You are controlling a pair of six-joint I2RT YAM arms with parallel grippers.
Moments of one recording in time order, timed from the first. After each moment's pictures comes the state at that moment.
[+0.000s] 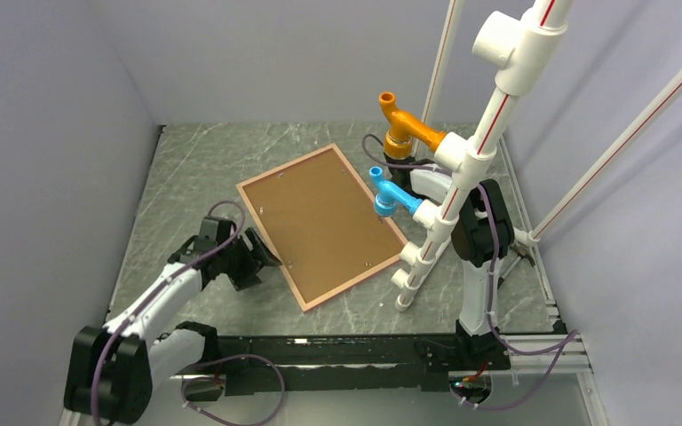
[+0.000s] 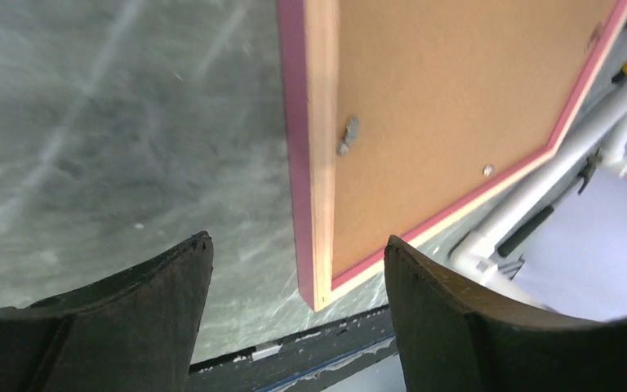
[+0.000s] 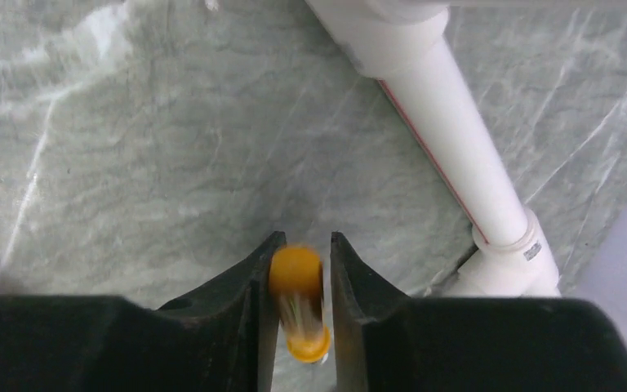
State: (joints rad) left arm -0.26 0.98 0.47 -0.45 0.33 -0.89; right arm 0.34 2.04 1.42 -0.55 0.45 -0.04
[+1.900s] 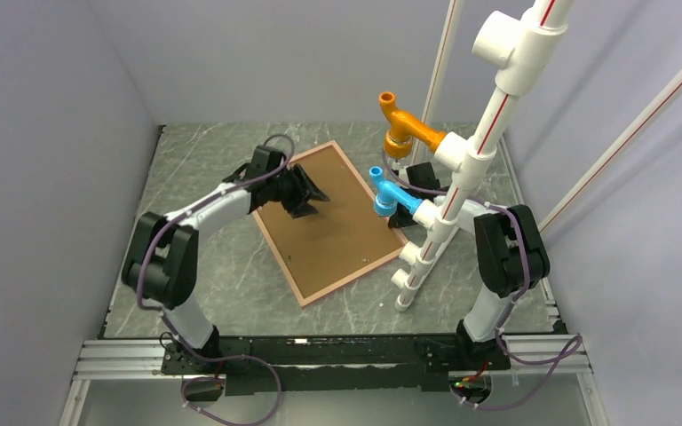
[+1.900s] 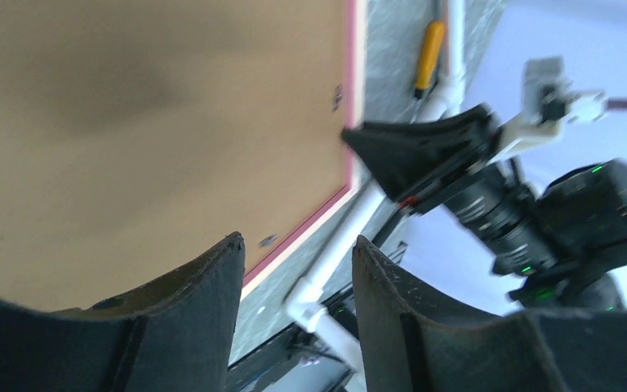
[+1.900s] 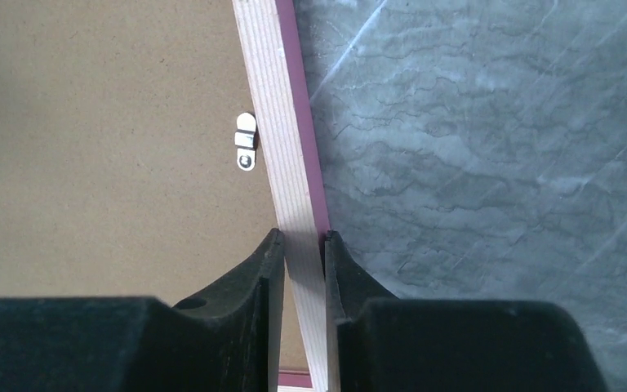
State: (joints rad) left arm -0.39 1.64 1.08 -0.21 0.46 -1.03; right arm 0.29 1.75 1.01 -0.26 -0.22 0.10
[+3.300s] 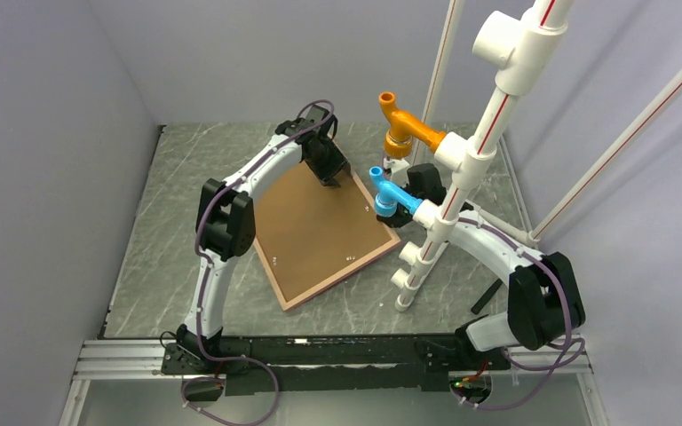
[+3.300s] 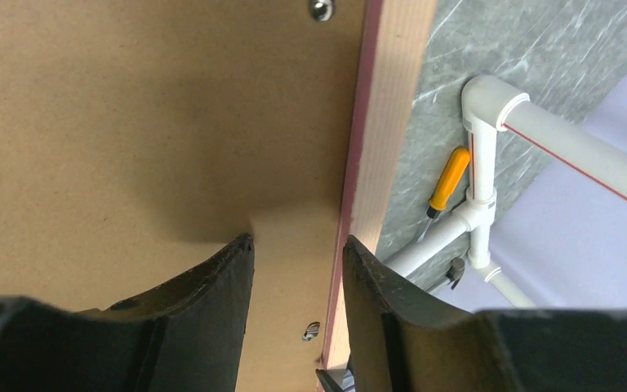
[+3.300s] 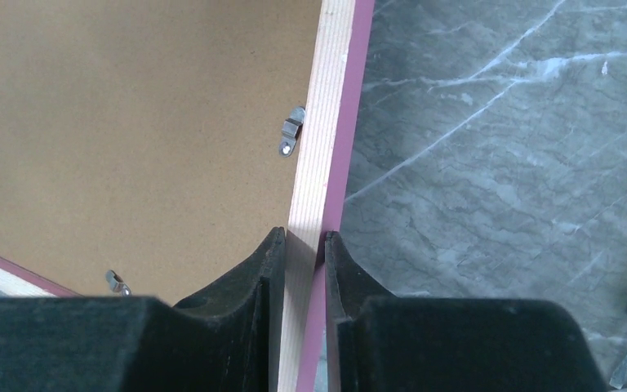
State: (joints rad) left arm -0.52 2.27 2.13 -0.89 0.17 -1.12; right arm 0.41 1.41 0.91 -0.21 -0.27 0.00
